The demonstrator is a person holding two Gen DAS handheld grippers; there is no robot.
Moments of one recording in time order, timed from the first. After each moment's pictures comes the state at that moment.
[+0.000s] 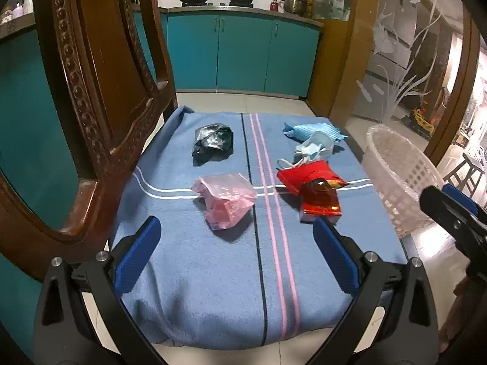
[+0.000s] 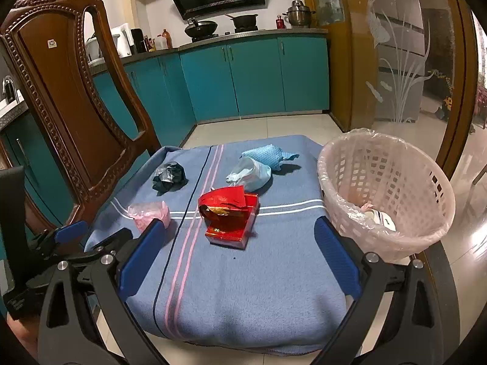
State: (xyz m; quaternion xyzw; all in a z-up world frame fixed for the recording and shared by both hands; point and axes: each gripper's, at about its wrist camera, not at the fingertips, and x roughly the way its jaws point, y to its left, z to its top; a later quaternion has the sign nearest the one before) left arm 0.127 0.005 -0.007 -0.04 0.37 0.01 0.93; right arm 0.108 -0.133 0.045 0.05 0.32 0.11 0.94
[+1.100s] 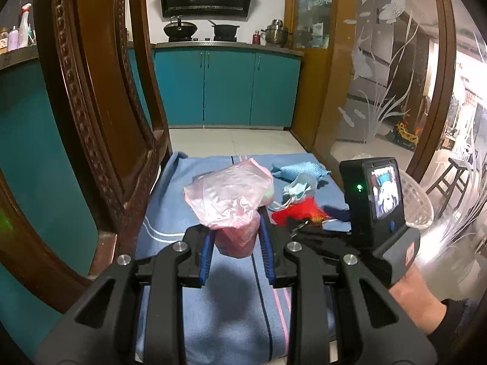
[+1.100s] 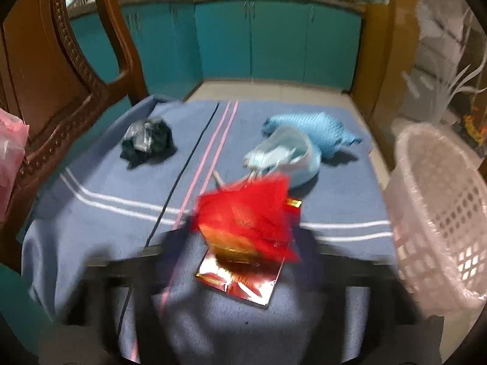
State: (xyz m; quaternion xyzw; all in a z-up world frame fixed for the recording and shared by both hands) left arm 0.104 0.016 0.033 -0.02 0.29 -0.02 0.96; right arm 0.223 -0.072 -0.032 -0.02 0.40 0.14 0.91
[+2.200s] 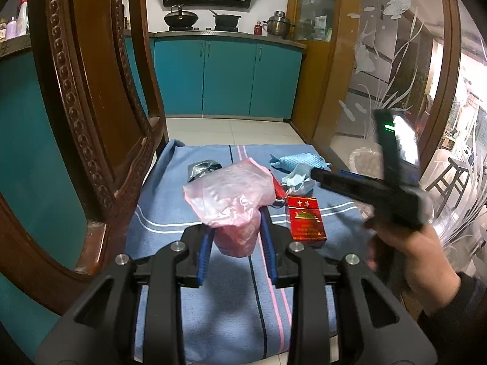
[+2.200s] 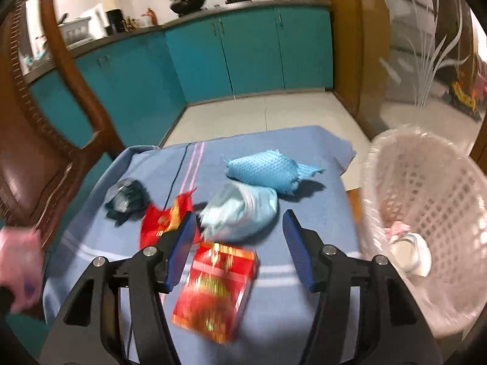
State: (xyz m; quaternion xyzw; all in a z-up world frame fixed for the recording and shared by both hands) left arm 0.120 0.013 0.025 -0.03 0.31 -0.03 0.95; right arm 0.270 -0.114 -0.006 0.06 0.38 0.10 0.92
